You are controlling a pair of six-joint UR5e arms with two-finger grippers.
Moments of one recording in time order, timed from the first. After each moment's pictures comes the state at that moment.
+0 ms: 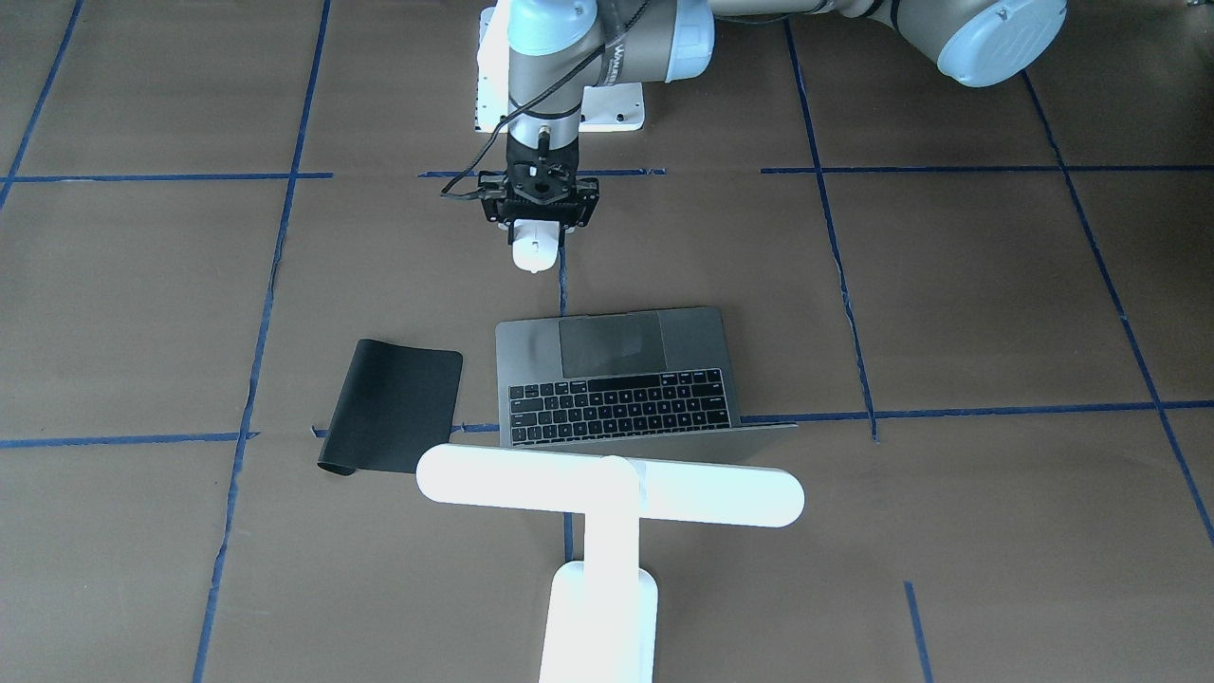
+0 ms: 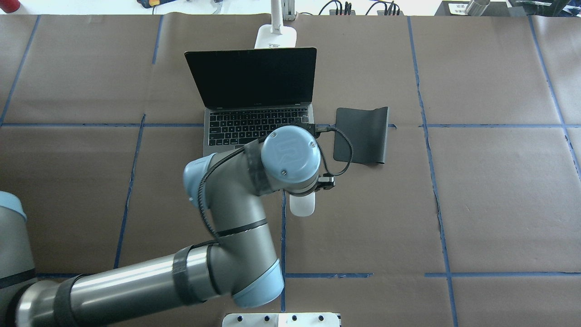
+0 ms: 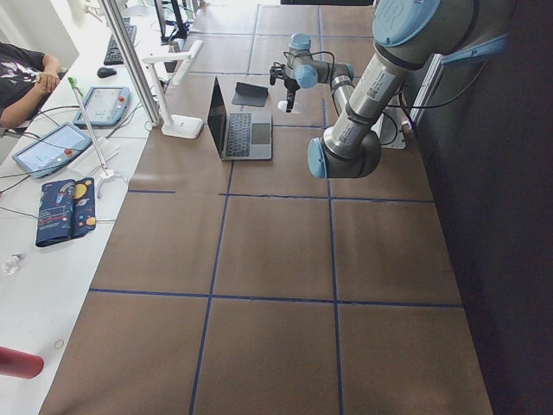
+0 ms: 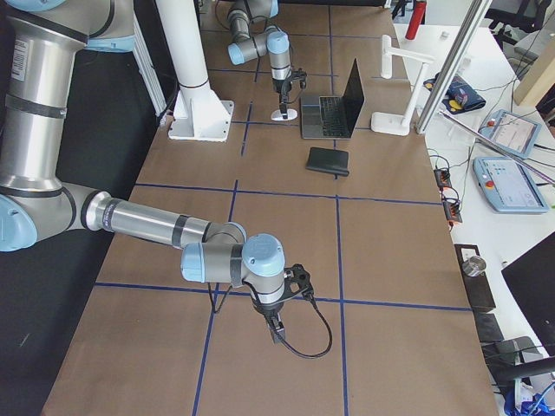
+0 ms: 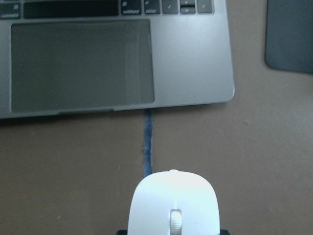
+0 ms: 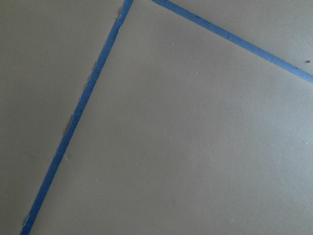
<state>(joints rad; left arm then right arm) -0.41 -2.53 -1.47 -1.59 -1.73 -1.32 1.61 -1.83 1.65 -1.36 2.20 -0.41</state>
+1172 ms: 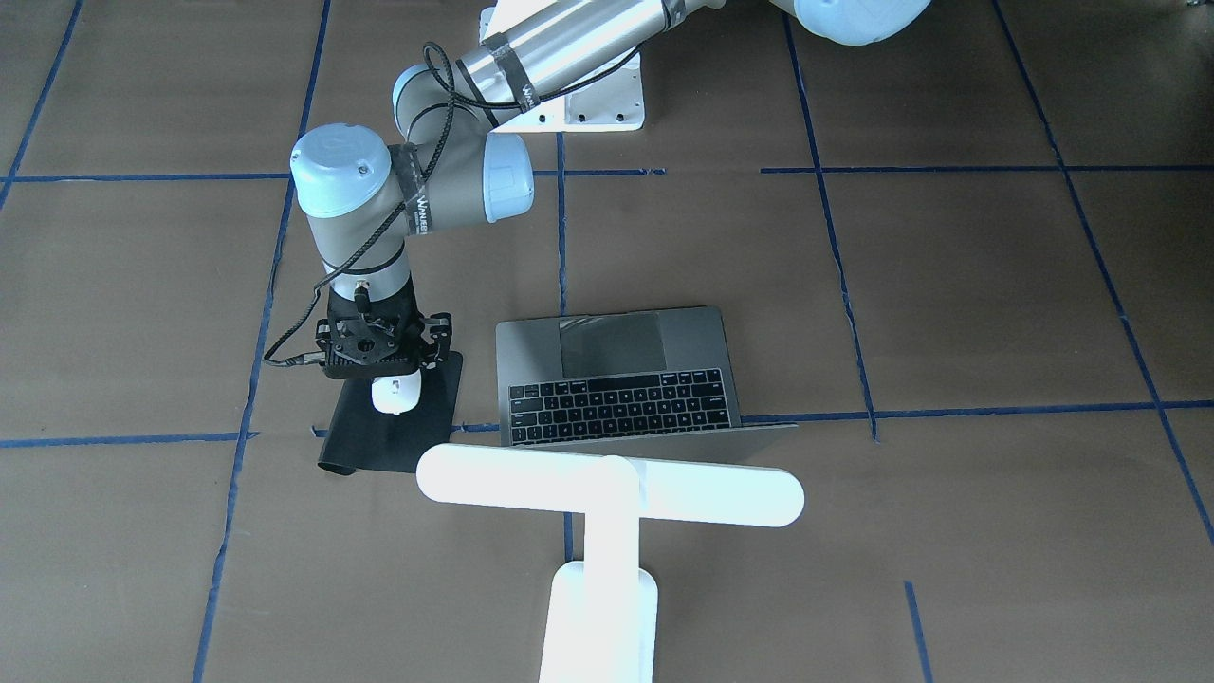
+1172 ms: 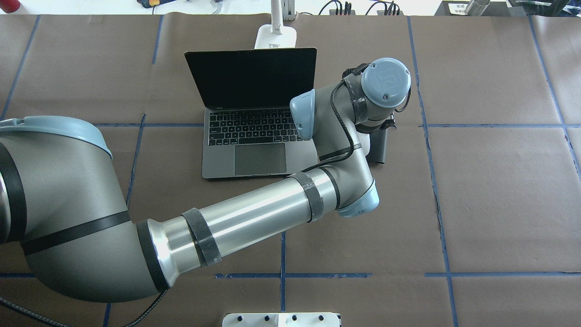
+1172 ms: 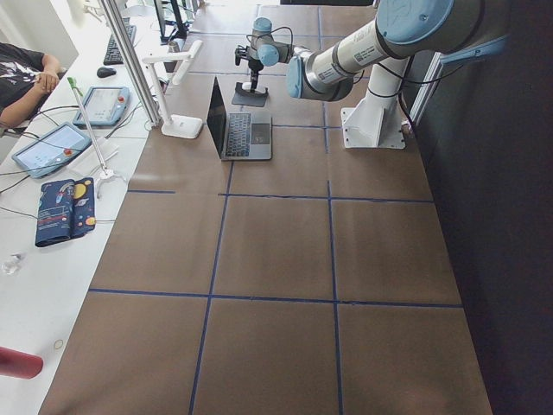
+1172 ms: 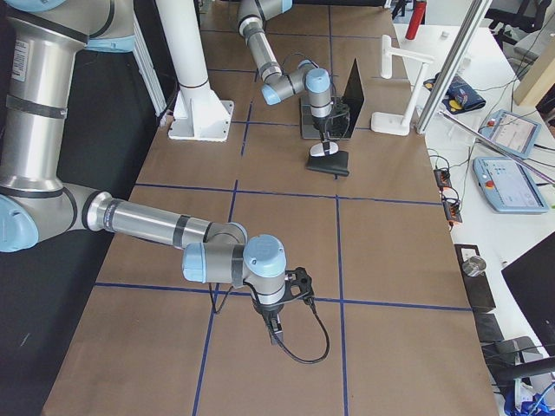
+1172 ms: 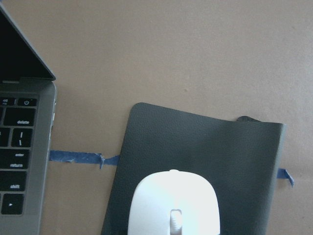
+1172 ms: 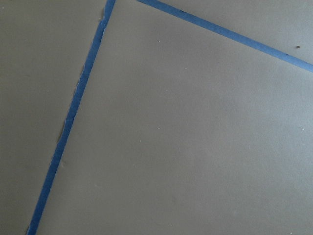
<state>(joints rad) -0.48 -3.07 -0.51 -2.04 -1.72 -1.35 1.61 -1.83 1.64 -1.37 2.20 -0.33</state>
